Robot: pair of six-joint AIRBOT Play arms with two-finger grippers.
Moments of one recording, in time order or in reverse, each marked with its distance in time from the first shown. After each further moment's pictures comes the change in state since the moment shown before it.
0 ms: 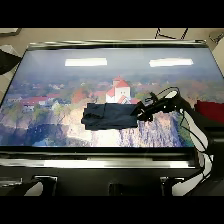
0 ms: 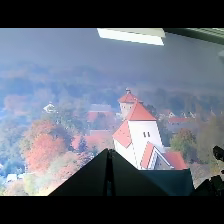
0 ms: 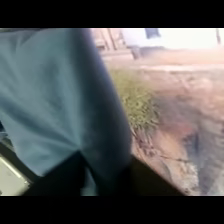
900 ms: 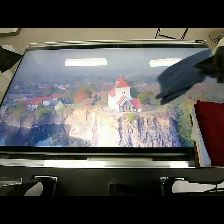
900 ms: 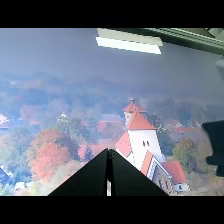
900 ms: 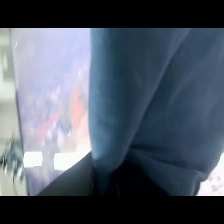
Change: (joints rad) left arm -0.005 -0.014 0.000 -0.008 0.045 0.000; right arm -0.555 0.235 0.681 0.014 0.296 0.190
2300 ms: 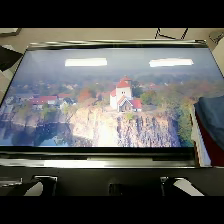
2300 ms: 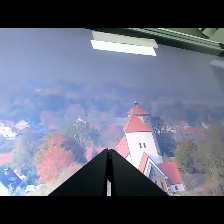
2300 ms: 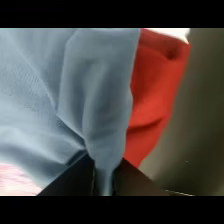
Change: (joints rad) left arm -0.001 0.000 0.000 -0.031 0.007 0.030; right arm -0.544 0.348 -0.593 -0.853 0.145 0.180
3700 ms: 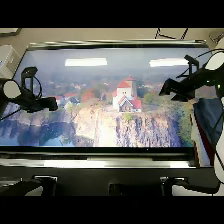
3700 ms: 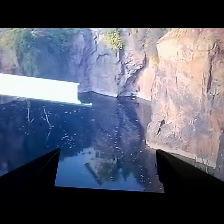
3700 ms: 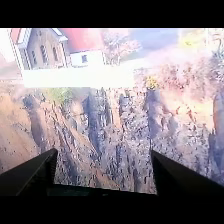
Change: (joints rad) left arm -0.344 -0.106 -0.282 0.718 -0.266 -0.398; right arm 1.011 -0.251 0.295 0.271 -0.152 -0.182
